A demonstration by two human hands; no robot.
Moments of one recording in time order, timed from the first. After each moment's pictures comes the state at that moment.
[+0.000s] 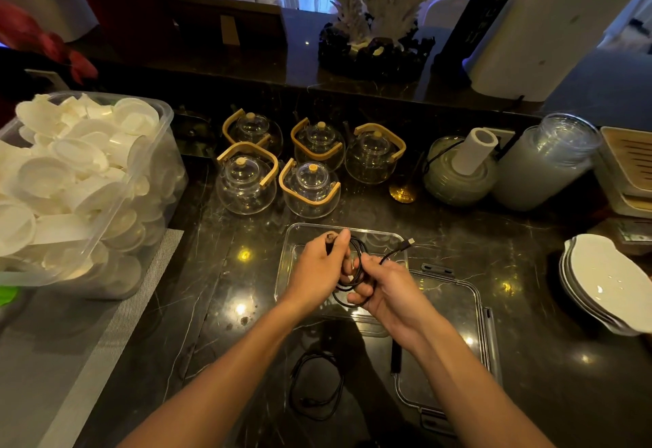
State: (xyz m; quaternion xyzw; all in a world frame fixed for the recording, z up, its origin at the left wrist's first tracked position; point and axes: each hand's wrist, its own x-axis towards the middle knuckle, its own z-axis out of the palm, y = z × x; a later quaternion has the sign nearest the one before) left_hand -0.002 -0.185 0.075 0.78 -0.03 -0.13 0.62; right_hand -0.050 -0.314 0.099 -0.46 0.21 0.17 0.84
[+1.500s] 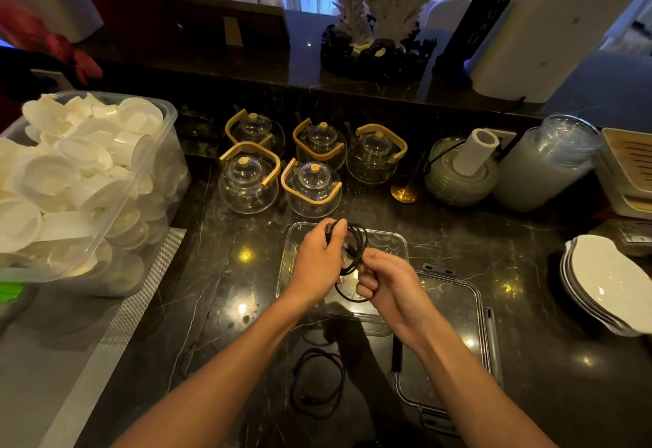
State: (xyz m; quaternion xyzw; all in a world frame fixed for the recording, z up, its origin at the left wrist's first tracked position) left_hand 0.000 -0.188 0.087 0.80 -0.01 -0.07 0.60; right_hand -0.051 -0.322 0.087 -0.47 0.18 0.14 0.85
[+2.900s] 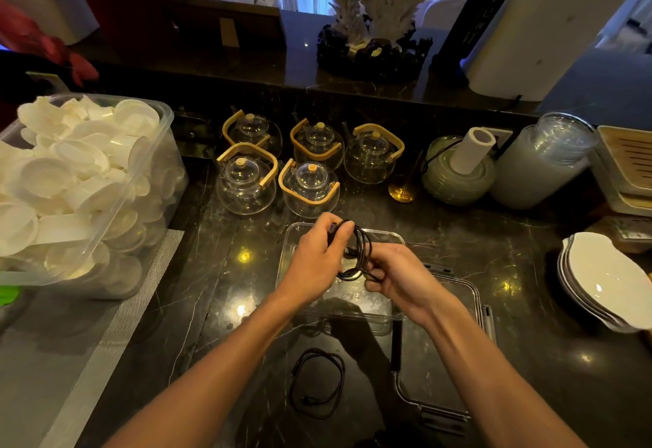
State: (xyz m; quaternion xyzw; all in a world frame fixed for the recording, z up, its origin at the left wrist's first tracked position) left_hand 0.000 -0.181 0.097 0.80 -0.10 -0.07 0.58; right_hand -0.026 -0.342 0.090 -0.56 0.17 0.21 0.78
